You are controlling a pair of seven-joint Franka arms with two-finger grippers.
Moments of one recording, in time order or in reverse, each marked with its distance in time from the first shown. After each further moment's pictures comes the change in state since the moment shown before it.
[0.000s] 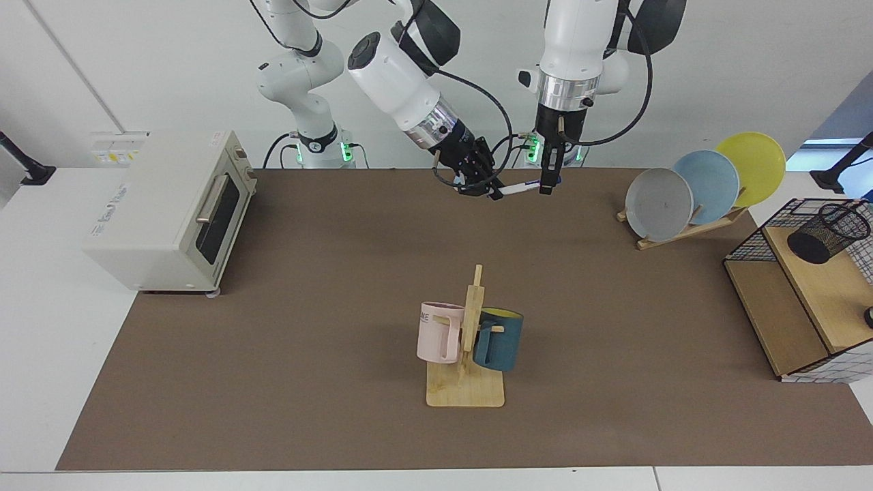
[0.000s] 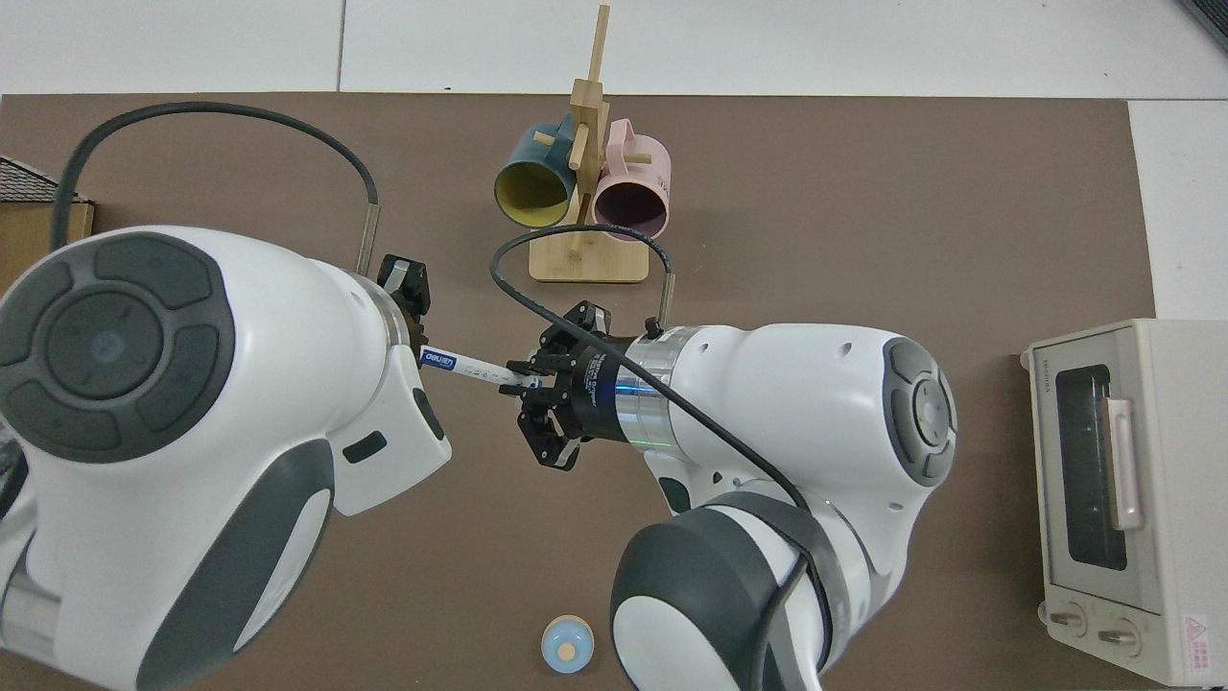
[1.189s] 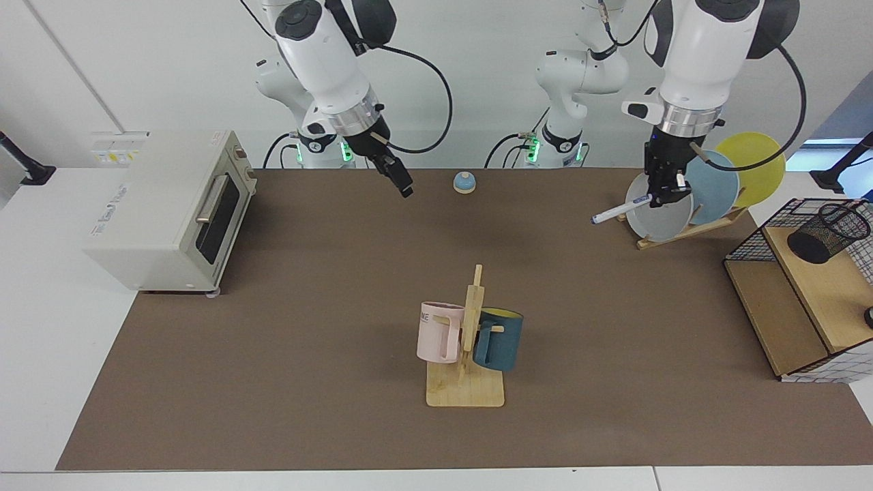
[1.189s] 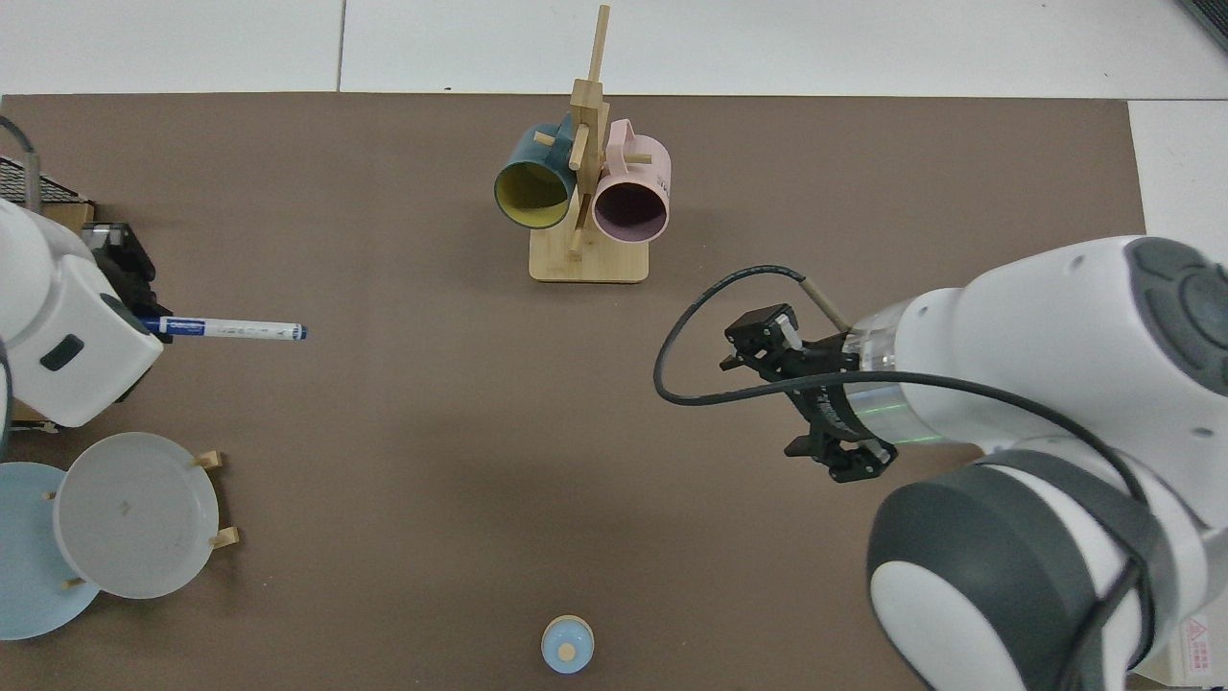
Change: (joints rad) left arm 0.012 0.000 0.325 -0.017 0.142 -0.066 -0.008; right arm -0.244 -0.152 -0.028 0.002 -0.406 -0.536 -0.908
